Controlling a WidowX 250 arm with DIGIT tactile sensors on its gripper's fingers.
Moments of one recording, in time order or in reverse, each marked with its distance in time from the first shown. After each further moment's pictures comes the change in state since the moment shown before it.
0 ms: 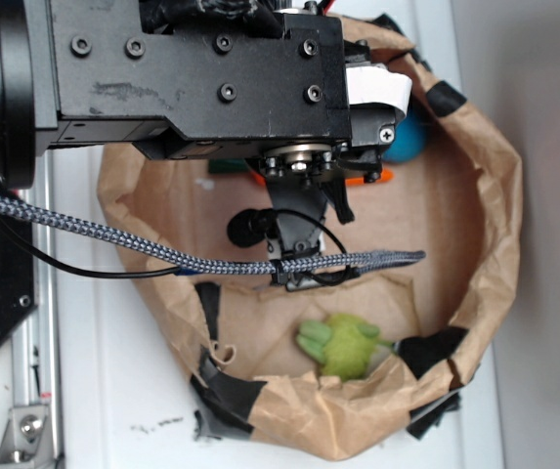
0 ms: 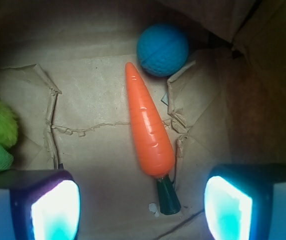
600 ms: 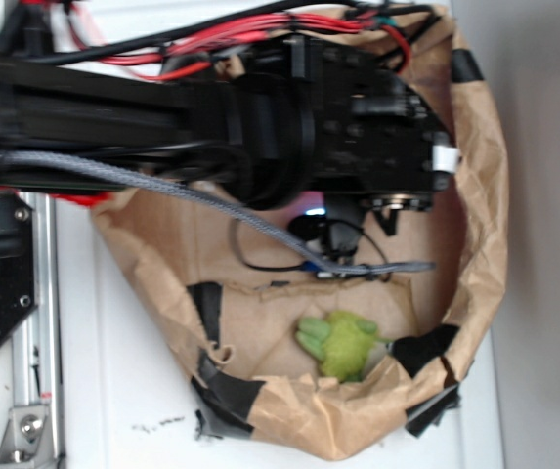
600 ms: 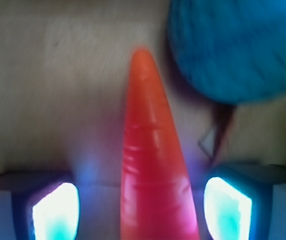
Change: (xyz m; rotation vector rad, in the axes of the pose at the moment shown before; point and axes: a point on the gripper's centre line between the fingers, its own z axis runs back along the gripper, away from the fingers) arm 0.034 -0.001 -0.093 0.078 0.098 -0.152
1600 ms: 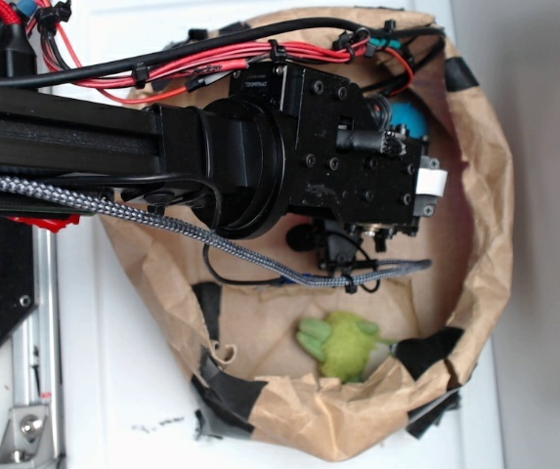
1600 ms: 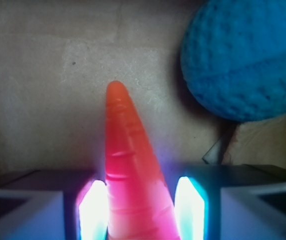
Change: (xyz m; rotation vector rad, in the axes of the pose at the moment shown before) arm -0.013 0.008 0.000 0.051 -0.033 0.025
